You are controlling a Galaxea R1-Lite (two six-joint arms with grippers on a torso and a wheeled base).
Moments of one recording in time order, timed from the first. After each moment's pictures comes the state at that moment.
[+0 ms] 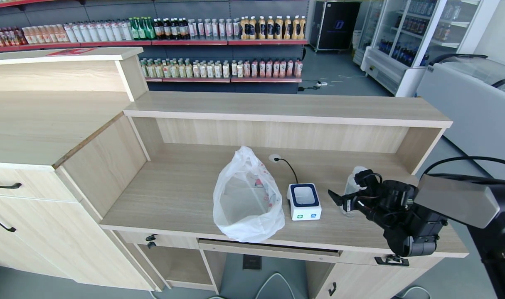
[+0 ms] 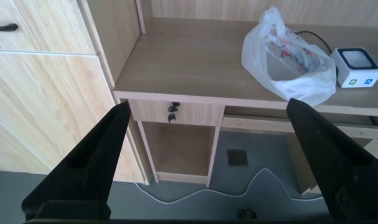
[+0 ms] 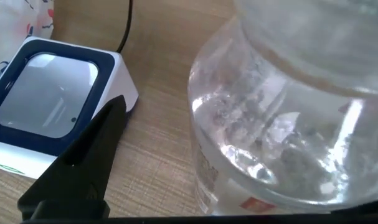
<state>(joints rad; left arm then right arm) 0.00 0.00 0.00 0.00 -0.02 0.00 0.06 2.57 -0.98 -1.44 0.22 -0.17</state>
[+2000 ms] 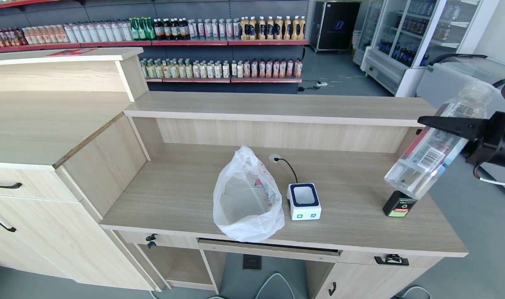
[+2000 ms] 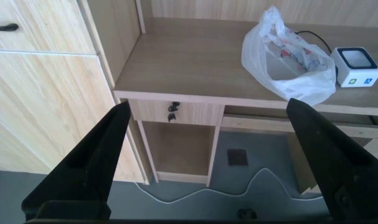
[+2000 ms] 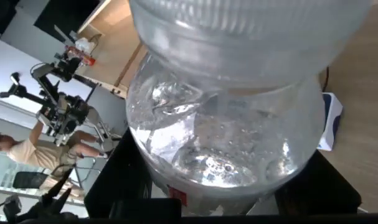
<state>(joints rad) 0.00 0.00 0.00 0.00 -0.02 0.00 -0.14 1.44 -0.78 -0.66 0.92 0.57</state>
